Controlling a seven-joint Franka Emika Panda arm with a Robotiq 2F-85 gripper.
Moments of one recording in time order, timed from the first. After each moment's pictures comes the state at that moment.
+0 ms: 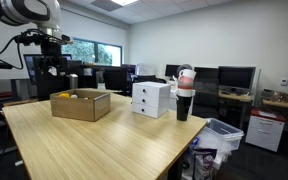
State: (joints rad) arm 0.17 -0.48 0.07 -2.47 -0.02 1.96 -0.06
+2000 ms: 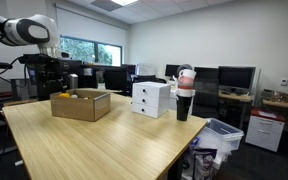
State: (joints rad) arm 0.20 -0.33 0.15 -2.55 0.02 2.28 -0.08
